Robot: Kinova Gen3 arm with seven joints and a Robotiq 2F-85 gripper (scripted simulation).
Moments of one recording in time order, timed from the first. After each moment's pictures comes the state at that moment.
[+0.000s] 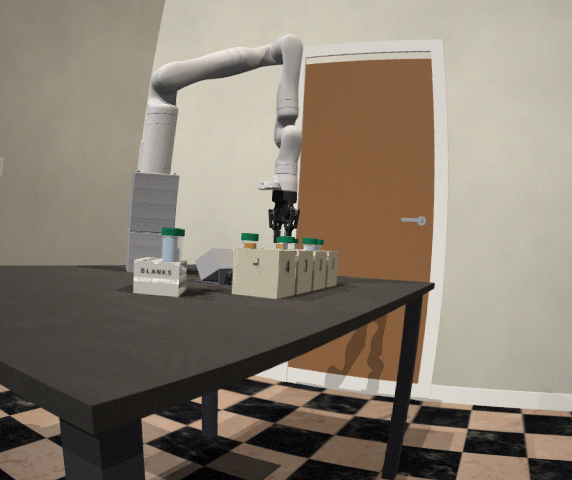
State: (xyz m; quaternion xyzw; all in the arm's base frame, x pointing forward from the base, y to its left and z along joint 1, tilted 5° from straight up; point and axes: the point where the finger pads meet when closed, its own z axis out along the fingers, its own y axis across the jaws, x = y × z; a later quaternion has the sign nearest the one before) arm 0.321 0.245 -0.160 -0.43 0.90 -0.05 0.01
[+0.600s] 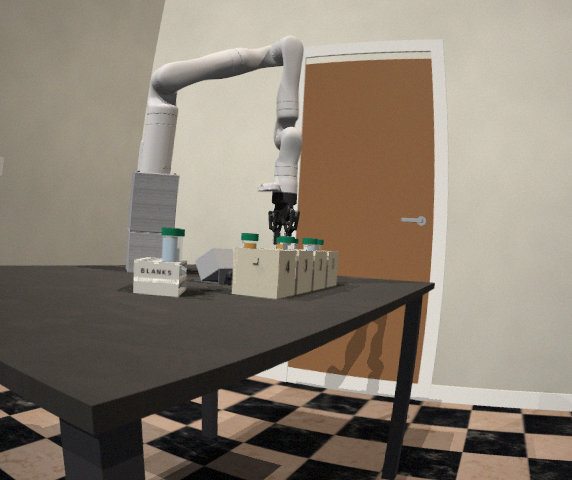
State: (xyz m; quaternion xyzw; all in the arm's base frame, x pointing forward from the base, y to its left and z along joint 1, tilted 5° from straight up) arm 0.322 0.245 -0.166 -0.43 0.90 -0.05 0.01
